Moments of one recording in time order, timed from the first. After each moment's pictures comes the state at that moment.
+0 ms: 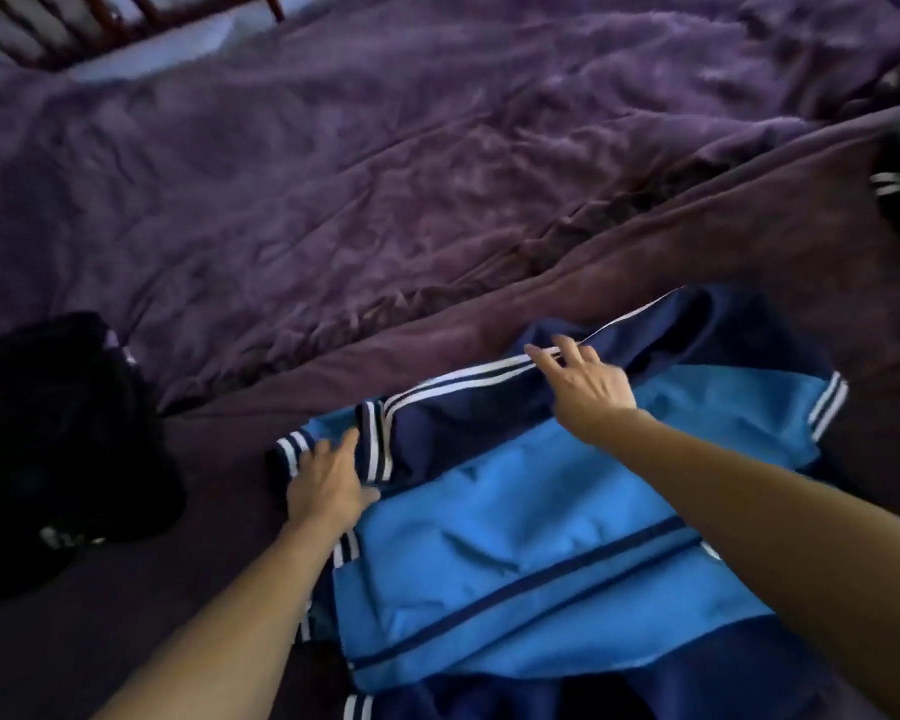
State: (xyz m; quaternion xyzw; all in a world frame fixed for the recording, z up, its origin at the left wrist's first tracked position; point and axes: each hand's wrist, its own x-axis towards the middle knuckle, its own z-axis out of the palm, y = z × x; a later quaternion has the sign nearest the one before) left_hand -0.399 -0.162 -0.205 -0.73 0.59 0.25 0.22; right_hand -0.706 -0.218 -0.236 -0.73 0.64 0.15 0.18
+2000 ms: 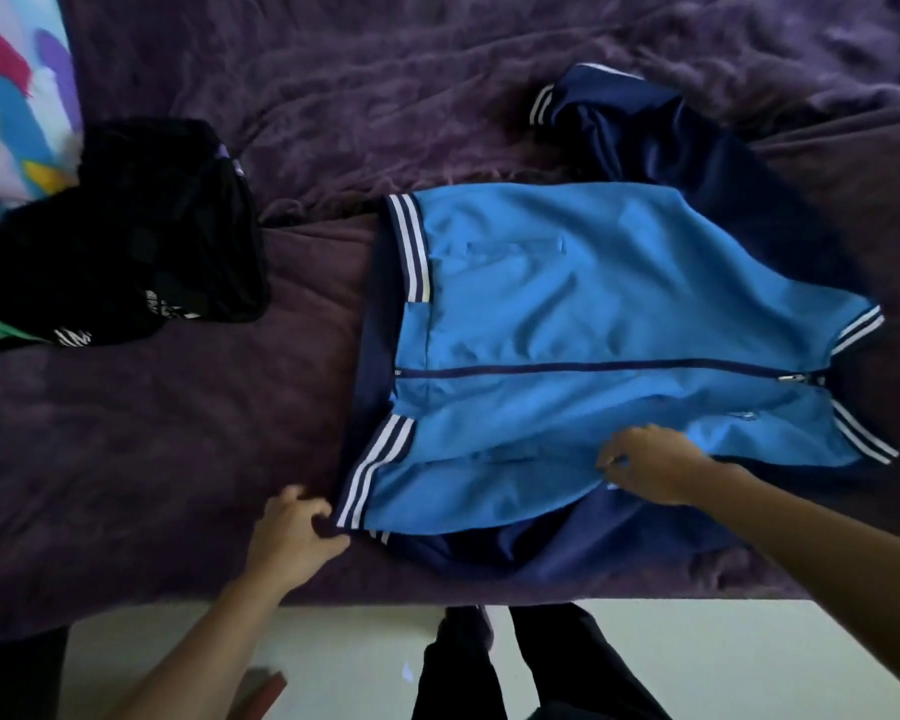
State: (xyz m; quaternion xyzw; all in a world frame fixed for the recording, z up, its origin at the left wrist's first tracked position) left_hand -0.290 0.139 -0.191 -0.79 0.49 0.35 0.12; right_hand -0.694 -0.009 -0.189 -0.73 0.53 0.27 0.34
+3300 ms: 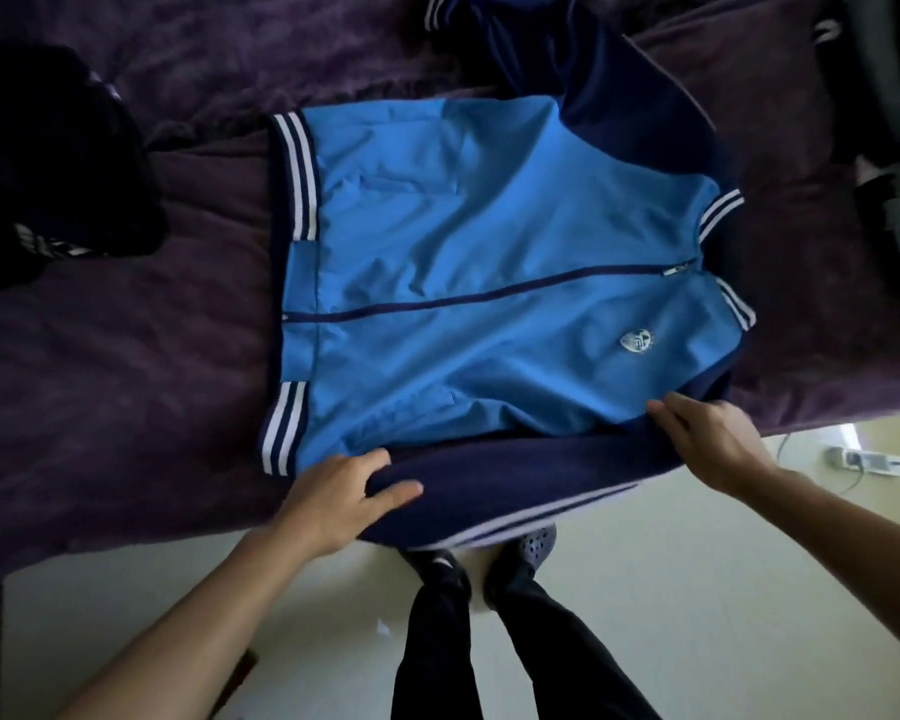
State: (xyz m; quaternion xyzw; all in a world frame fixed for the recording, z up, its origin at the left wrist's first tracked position) left_hand -0.402 0.191 -0.182 -0.61 0.69 0.38 0.07; right_hand -0.815 0.160 -0.182 -0.68 0.70 0.03 0.24
